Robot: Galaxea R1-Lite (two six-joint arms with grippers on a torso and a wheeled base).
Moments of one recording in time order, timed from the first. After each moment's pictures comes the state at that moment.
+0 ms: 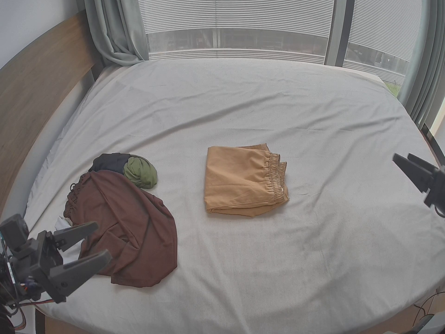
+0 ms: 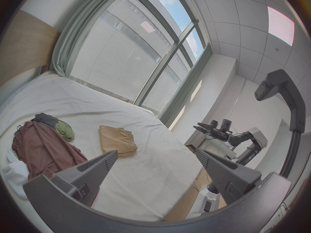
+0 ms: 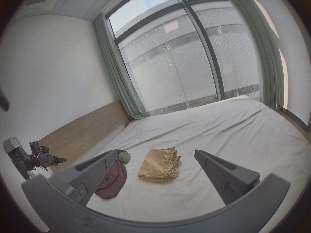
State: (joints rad) left arm -0.27 1.06 -0.08 -1.00 -0.58 -0.39; right arm 0.13 1.09 -0.42 -0.69 0.29 0.24
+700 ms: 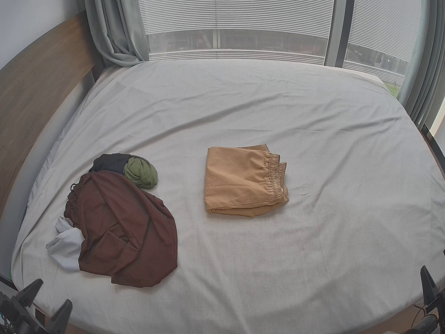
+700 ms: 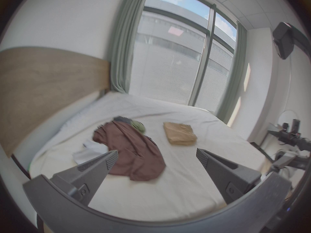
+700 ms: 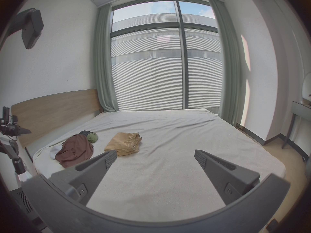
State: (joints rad) left arm -0.08 0.20 -0.02 -0.07 -0.15 -0.18; right arm 0.02 0.13 -0.06 -0.08 0.04 0.03
